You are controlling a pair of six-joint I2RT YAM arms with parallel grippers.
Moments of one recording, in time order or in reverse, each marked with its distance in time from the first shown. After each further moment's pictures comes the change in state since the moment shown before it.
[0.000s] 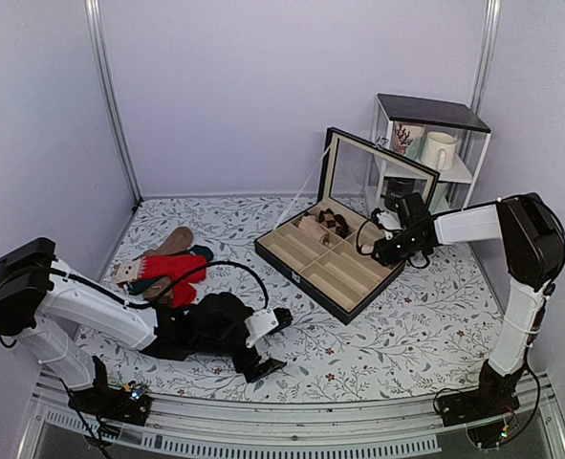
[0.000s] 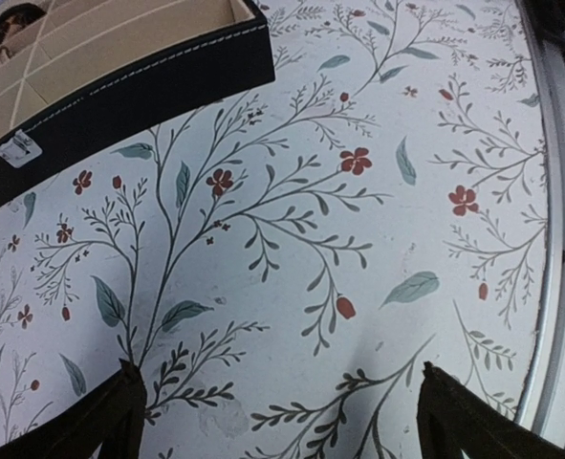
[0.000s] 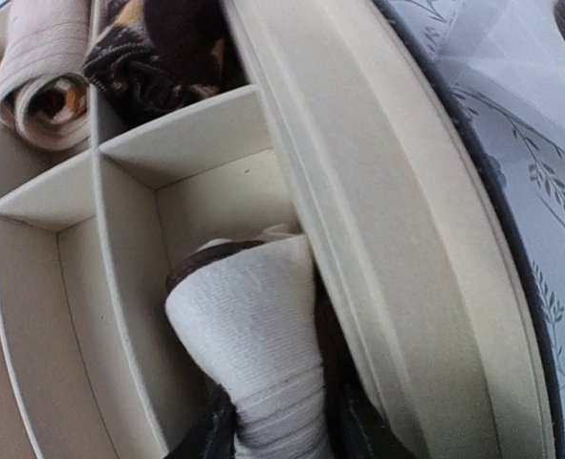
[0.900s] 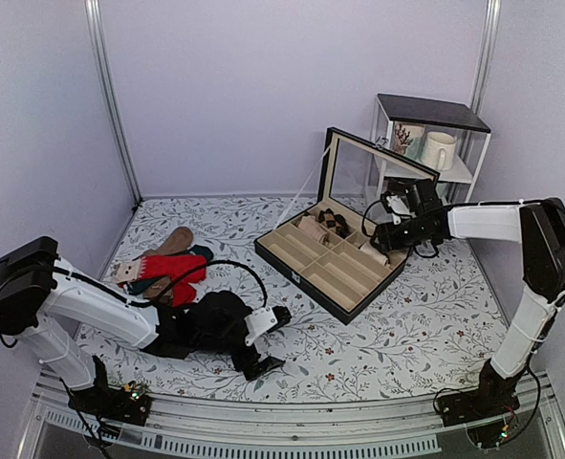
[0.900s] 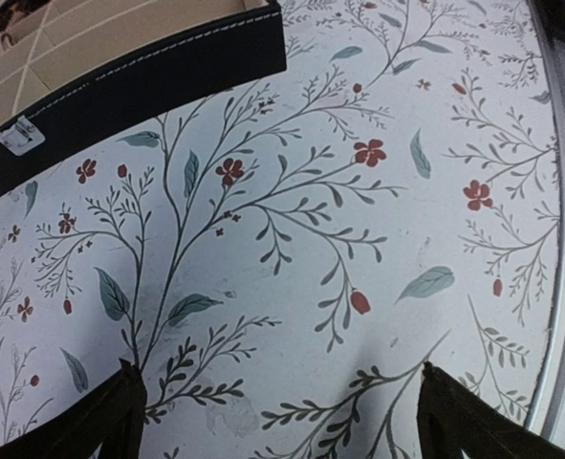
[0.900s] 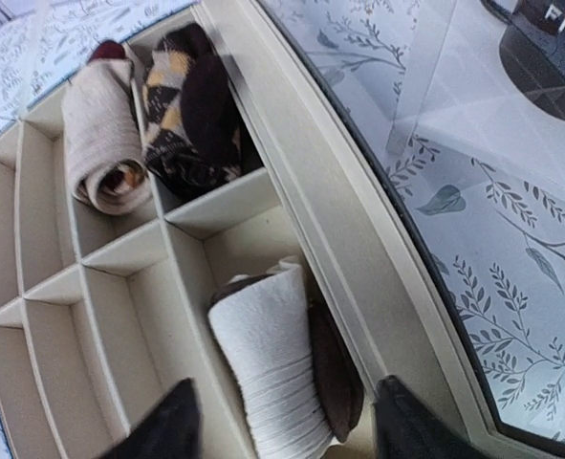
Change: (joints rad) left arm 0.014 0.014 0.000 0.000 0.004 -0.004; right arm -0.010 -0.121 0.007 -0.042 -0.051 0.114
